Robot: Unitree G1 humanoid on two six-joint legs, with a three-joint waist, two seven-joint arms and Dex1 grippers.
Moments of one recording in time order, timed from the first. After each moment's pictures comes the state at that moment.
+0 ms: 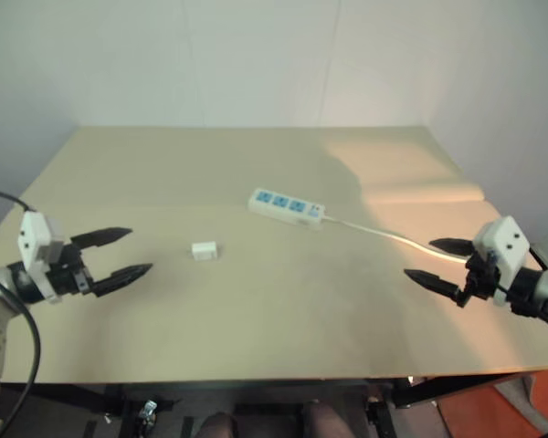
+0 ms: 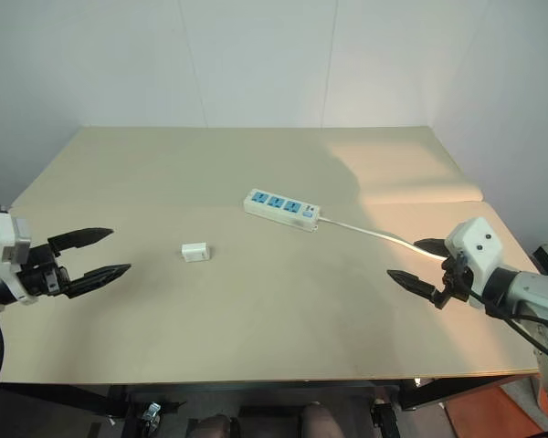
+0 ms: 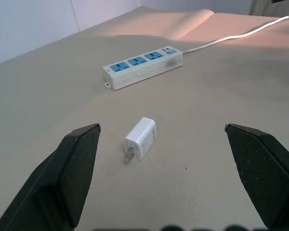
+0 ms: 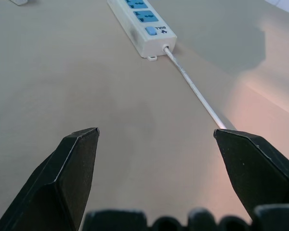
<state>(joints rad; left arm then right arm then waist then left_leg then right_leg) -0.16 0.89 0.45 0.04 -0.58 0.26 -1.23 -0.11 -0.91 -0.33 -0.18 0.44 0.41 0.93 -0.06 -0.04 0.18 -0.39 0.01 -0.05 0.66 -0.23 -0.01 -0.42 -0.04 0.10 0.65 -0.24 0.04</state>
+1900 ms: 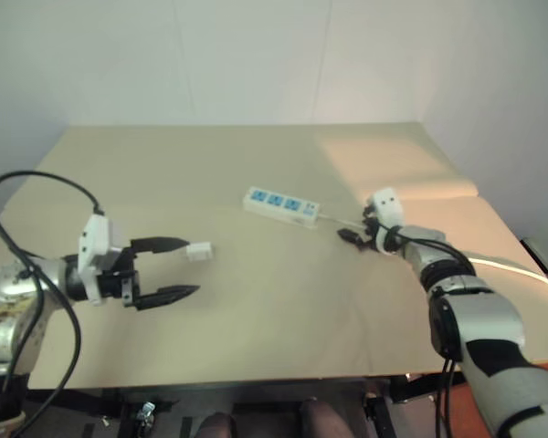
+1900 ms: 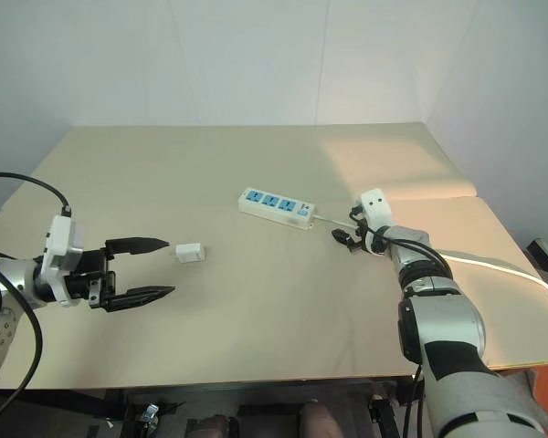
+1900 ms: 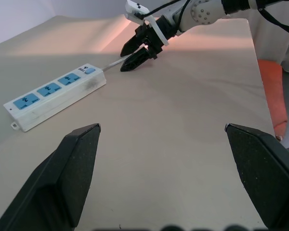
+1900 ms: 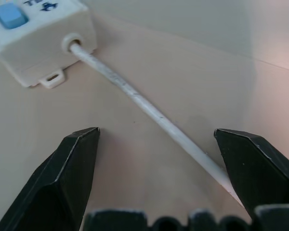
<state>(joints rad) -0.20 0.88 0.26 -0.18 -0.62 0.33 -1.26 -1.12 -0.44 -0.05 1.35 -0.02 0.05 0.61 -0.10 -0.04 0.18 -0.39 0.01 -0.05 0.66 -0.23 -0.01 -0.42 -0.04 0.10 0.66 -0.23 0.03</state>
